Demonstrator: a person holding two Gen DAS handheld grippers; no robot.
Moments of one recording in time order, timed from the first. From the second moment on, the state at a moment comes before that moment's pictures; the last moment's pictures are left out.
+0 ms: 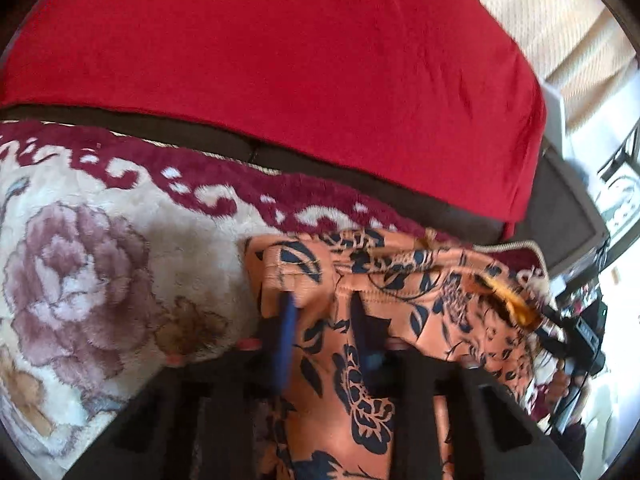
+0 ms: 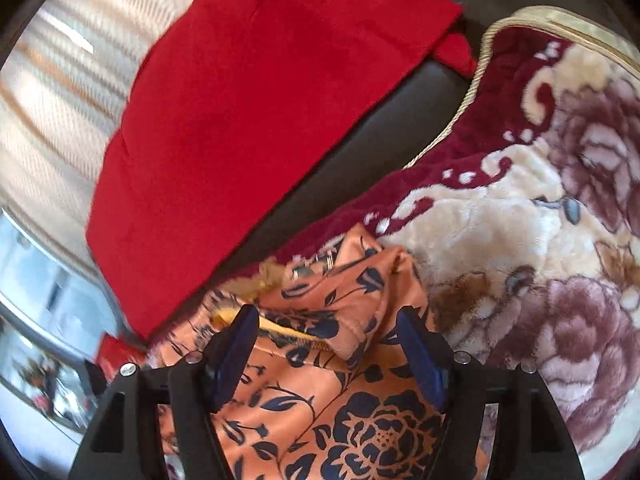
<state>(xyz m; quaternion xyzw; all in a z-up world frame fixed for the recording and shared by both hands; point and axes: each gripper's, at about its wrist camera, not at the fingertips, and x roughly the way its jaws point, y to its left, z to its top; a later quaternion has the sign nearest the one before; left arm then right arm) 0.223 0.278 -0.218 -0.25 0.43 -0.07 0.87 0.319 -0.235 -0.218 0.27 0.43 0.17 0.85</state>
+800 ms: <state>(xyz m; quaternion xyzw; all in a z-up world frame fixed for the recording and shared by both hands) 0.258 0.306 -0.176 -0.22 0.35 0.01 0.91 0.409 -0.273 -0.210 0.33 0.35 0.08 0.87</state>
